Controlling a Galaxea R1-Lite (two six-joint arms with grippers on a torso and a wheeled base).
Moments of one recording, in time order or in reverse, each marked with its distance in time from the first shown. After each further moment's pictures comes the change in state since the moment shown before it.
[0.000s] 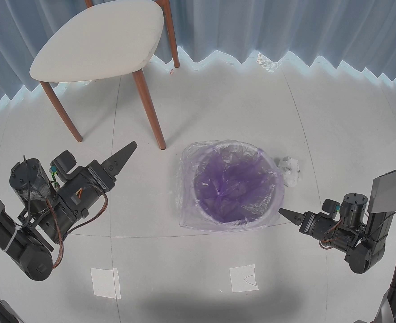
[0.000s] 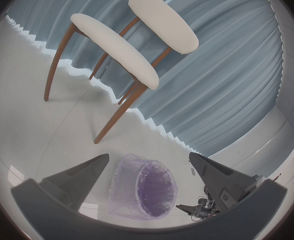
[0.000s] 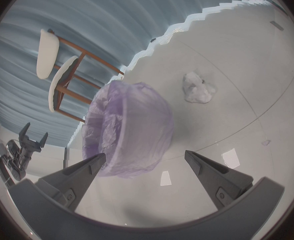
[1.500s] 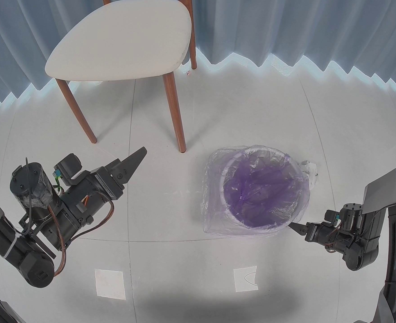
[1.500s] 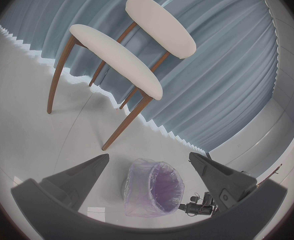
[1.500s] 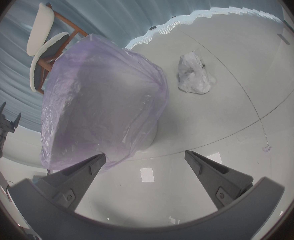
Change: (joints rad) left arm -0.066 -0.021 0.022 -0.001 0.030 0.081; right arm -0.175 0.228 -0.096 0.001 0.083 -0.231
